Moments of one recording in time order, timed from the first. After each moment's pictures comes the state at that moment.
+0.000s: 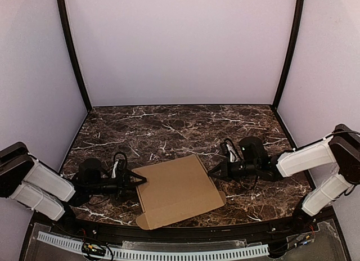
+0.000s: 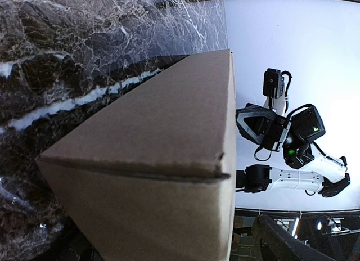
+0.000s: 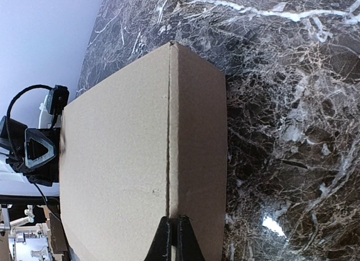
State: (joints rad) left arm -0.64 1.34 0.09 0.81 0.54 -1.20; right arm 0.75 1.48 0.51 0.33 -0.41 0.82
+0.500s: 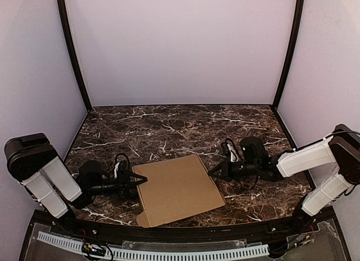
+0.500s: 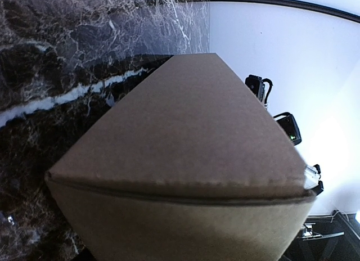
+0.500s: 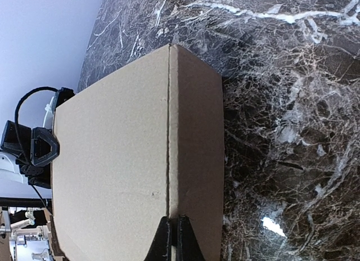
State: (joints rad) left arm -0.64 1.60 0.06 1.22 0.58 -1.37; right arm 0.75 1.48 0.50 0.34 -0.41 0.83
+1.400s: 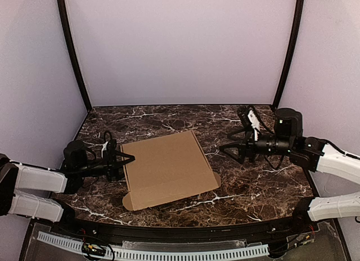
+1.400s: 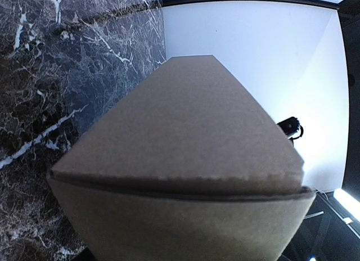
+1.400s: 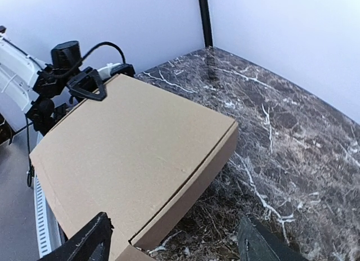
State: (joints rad) left arm -0.37 1.17 0.19 0.77 0.88 -1.30; right arm 0.72 0.96 0.69 -0.07 -0.41 0.05
